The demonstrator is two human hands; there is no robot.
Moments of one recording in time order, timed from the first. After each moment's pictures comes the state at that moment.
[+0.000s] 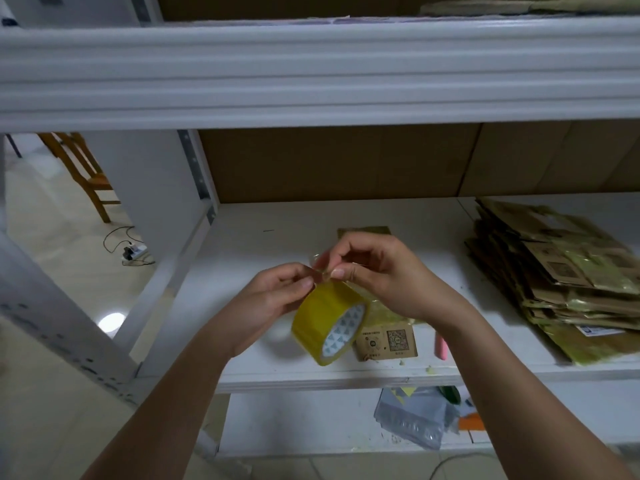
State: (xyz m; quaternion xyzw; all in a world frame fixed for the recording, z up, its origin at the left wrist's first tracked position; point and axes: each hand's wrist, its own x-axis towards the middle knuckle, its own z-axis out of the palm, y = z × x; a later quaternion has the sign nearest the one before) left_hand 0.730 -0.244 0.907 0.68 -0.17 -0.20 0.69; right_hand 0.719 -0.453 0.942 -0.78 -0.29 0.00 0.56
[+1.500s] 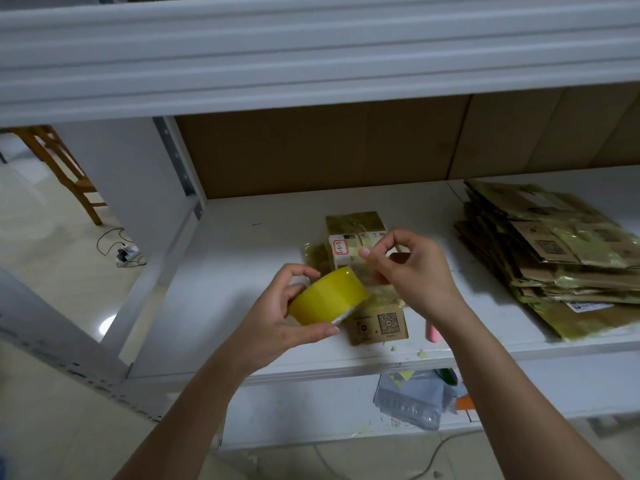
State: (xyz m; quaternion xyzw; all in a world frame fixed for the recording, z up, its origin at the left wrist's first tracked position) left_hand 0.708 -0.266 0.878 0.73 -0.18 -0.16 0.64; right_hand 0.704 -0.479 0.912 -0.81 0.01 -0.14 0.57
